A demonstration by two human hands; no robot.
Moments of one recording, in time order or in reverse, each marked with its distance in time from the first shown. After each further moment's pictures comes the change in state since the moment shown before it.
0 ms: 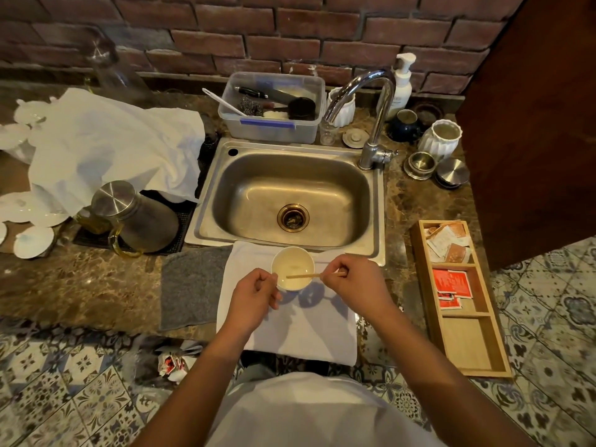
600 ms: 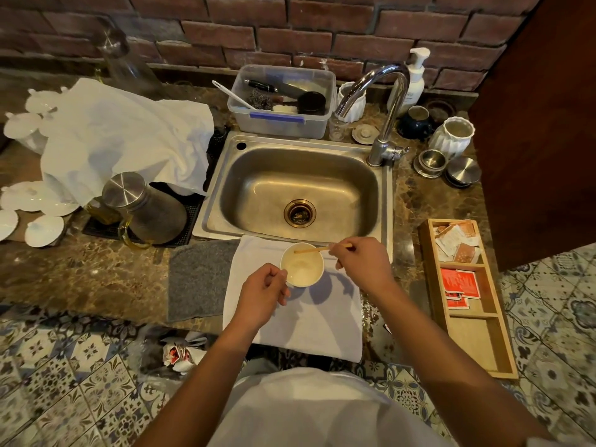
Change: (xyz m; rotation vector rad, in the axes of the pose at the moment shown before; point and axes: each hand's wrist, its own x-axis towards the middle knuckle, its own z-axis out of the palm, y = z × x) left_hand -0.002 -0.001 0.000 0.037 -0.031 0.037; right_hand 0.029 -0.010 -0.001 0.132 0.054 0.080
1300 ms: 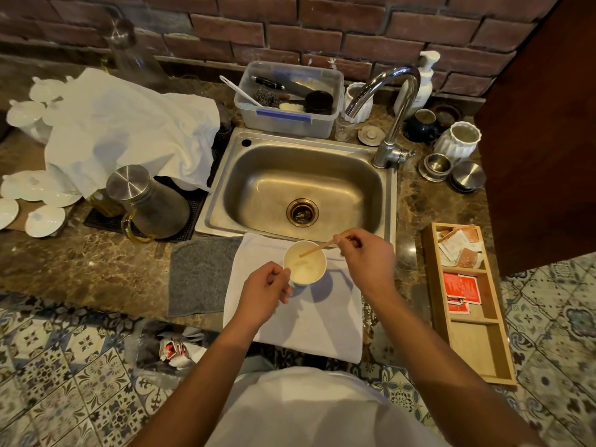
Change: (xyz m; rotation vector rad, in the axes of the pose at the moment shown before) left_hand 0.004 -0.004 -0.002 -0.018 -0.012 -0.018; right_hand 0.003 0.001 0.010 -0.062 0.231 -0.186
